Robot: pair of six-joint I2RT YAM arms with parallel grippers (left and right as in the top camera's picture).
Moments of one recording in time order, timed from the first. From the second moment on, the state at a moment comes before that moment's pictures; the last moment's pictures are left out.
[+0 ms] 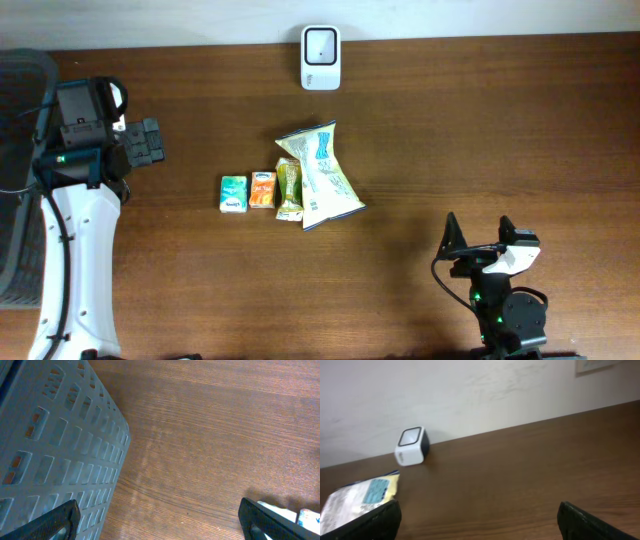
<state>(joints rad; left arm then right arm) 0.16 1.48 1.40 -0.82 -0.25 0.02 0.13 0.02 0.01 -0.06 0.15 0.24</state>
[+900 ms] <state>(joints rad) 0.16 1.47 1.40 -0.83 -0.26 0.02 0.13 1.18 1.17 -0.84 -0.49 0.09</state>
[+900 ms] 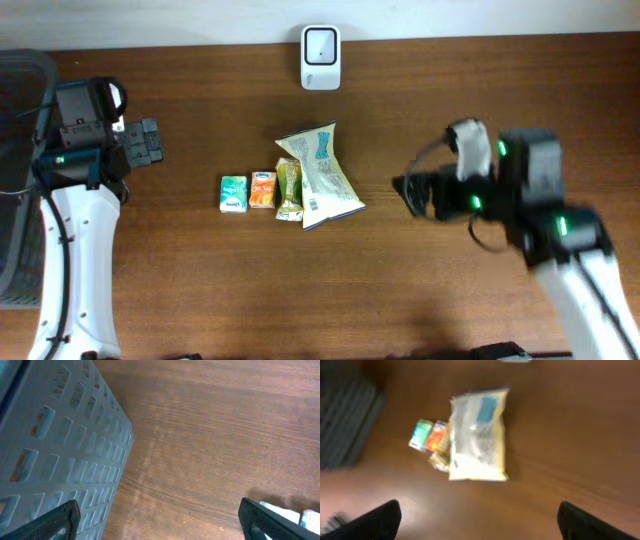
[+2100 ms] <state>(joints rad) 0.16 1.47 1.40 -0.83 -0.26 0.02 0.26 2.43 1.94 -0.62 -0.75 0.02</state>
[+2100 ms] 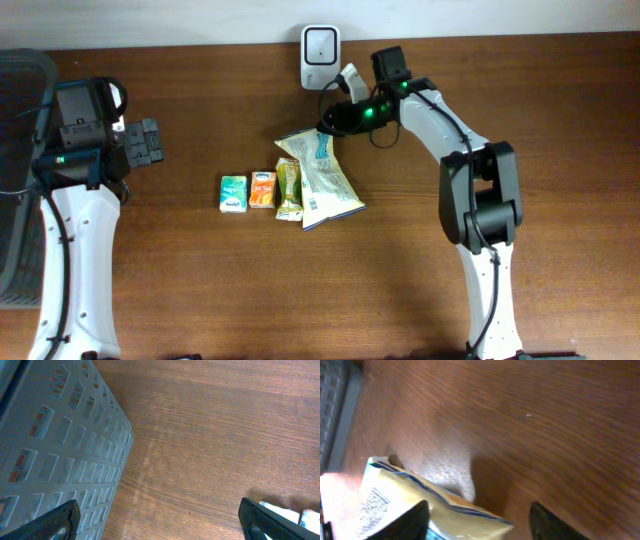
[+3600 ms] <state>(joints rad) 0.16 1.47 1.40 -0.83 -0.26 0.02 -0.04 2.40 2.16 -1.38 -0.51 -0.48</state>
